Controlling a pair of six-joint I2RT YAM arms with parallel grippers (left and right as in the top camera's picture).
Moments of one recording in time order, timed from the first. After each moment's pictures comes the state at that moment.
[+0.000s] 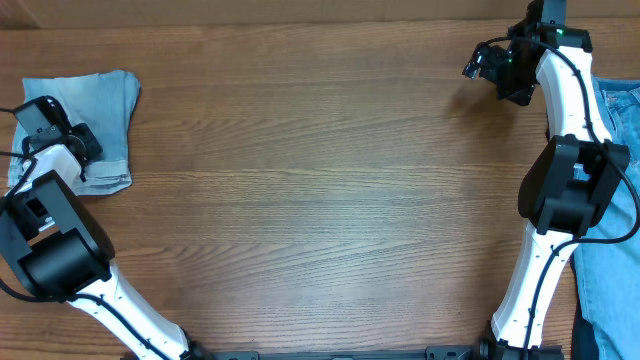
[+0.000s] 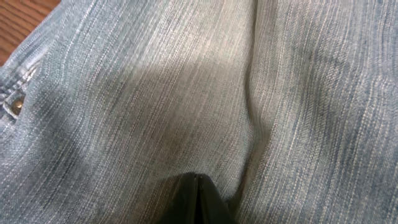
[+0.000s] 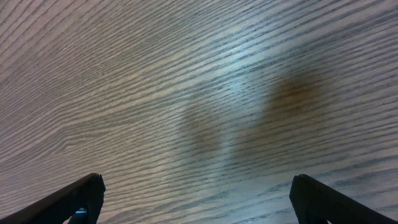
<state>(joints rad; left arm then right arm) 0.55 2.17 1.42 -0.13 -0.10 0.01 -0.18 2.42 2.21 -1.01 -0.23 0.28</state>
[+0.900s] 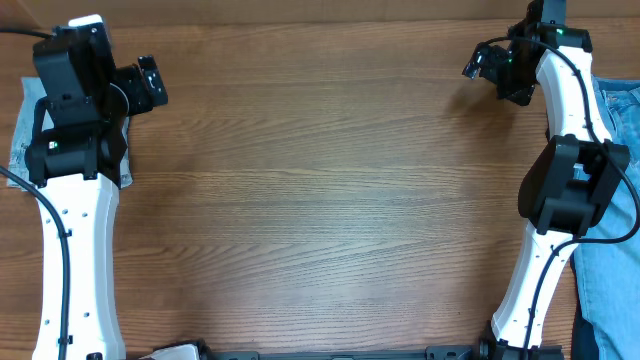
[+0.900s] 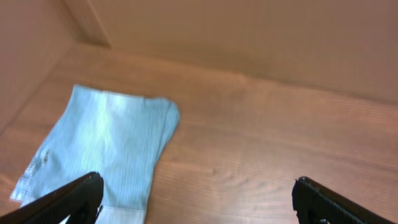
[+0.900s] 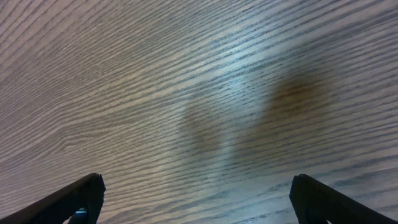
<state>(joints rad) 0.16 1.44 1.46 -0.63 -0.10 -0.08 -0.18 2.42 2.21 -1.01 -0.23 0.28</state>
